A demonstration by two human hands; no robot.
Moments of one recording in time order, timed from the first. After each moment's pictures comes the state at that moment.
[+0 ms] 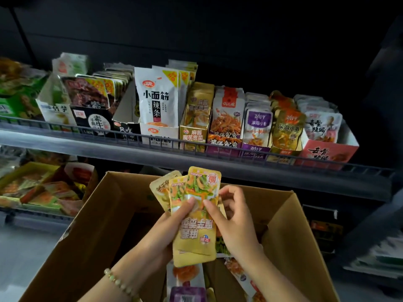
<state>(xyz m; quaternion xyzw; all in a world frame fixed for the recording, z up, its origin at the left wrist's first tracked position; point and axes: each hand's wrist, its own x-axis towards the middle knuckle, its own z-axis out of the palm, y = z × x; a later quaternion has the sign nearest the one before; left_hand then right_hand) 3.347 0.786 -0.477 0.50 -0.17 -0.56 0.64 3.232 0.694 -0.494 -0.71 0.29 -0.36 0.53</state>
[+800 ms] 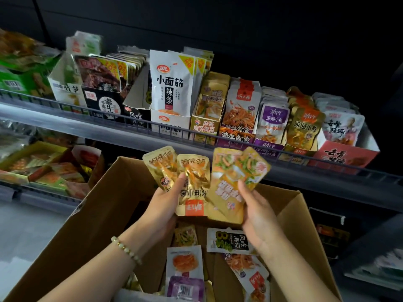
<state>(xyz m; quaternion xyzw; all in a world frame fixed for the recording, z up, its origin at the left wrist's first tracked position) 3.365 0.772 -0.471 0.55 -0.12 -0.45 0.69 3.228 0.668 -0.477 -0.41 0.36 -0.31 0.78</state>
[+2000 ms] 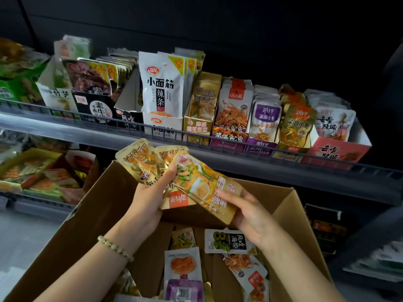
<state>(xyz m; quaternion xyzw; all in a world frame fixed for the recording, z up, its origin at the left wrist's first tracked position) 3.380 0.769 -0.462 0.51 -0.08 -0.42 0.75 3.227 0.656 -0.481 -0.43 0.32 -0.21 0.81</state>
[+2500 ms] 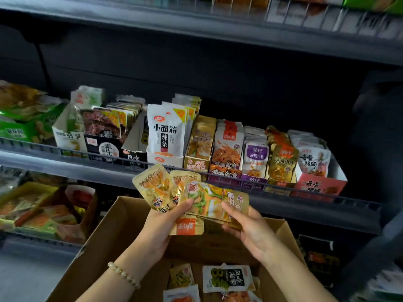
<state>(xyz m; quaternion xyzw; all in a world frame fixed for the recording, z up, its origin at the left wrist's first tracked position) 3.380 0.770 -0.431 0.51 -0.14 -0.46 0.71 3.230 0.657 -0.430 -0.47 0.37 -0.27 0.75</state>
